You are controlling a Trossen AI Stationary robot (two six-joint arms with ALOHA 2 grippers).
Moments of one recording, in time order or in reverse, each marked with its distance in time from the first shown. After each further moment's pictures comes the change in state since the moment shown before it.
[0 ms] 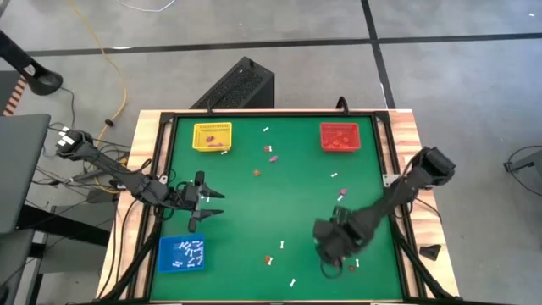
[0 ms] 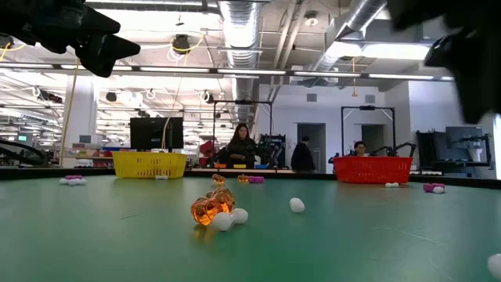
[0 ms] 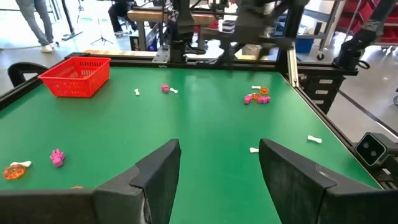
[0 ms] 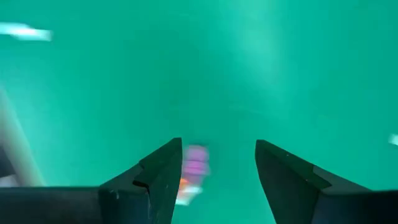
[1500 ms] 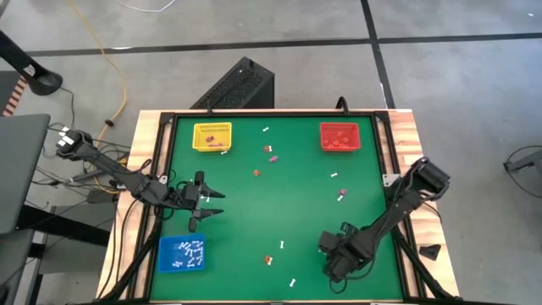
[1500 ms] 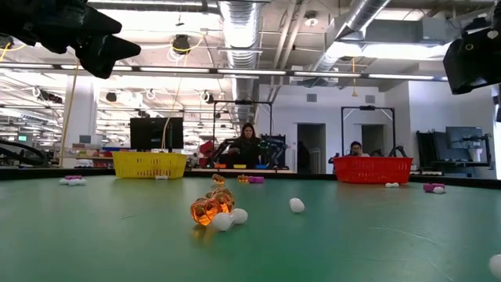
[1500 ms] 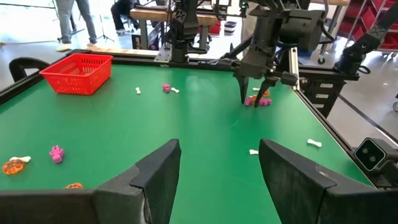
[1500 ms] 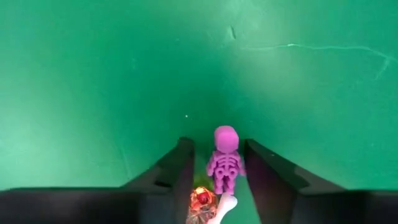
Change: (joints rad) left arm 0.000 0.000 0.000 0.002 -0.006 -0.027; right arm 0.125 0.157 -0.148 0.252 -0.004 0.323
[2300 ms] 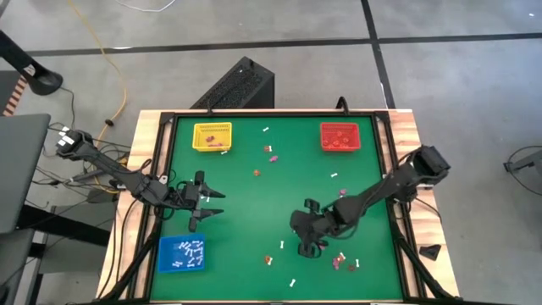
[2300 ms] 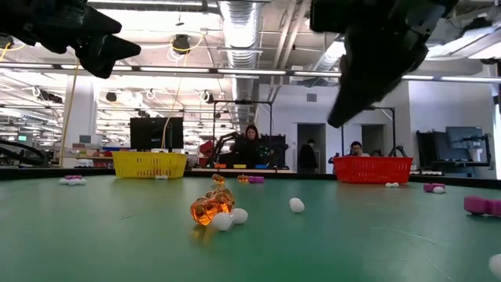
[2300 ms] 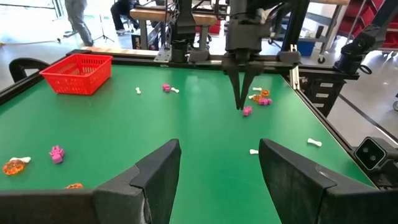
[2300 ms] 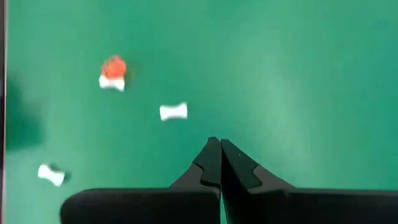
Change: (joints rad) left arm 0.000 0.000 0.000 -0.001 0.001 0.003; right arm -0.297 -0.131 0.019 0.332 0.091 -0.623
